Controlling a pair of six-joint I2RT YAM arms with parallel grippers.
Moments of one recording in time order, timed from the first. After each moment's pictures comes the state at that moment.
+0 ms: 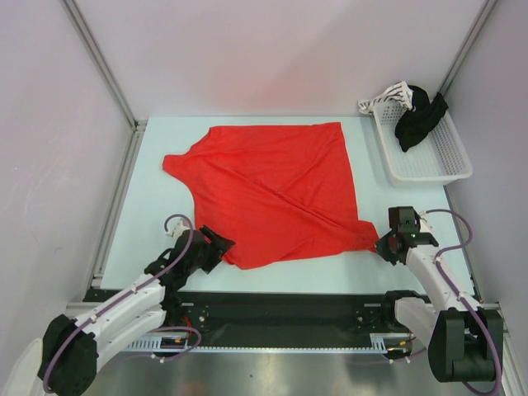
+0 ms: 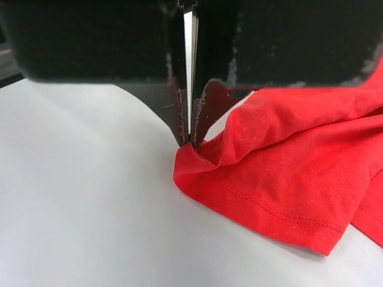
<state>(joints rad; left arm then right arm) -0.56 0.77 0.19 -0.18 -0.10 -1.26 0.02 0.97 0.48 -0.62 0.19 0.93</state>
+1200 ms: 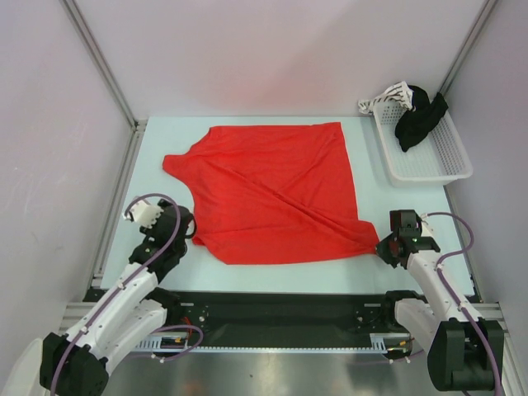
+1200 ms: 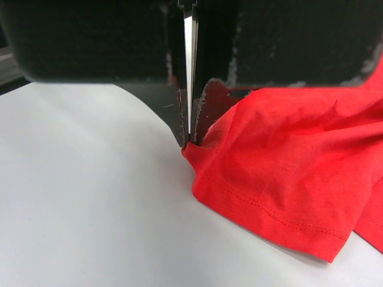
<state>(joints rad) -0.39 0.73 0.44 -0.36 -0.74 -1.08 0.01 0.91 0.45 -0.65 0.18 0.93</state>
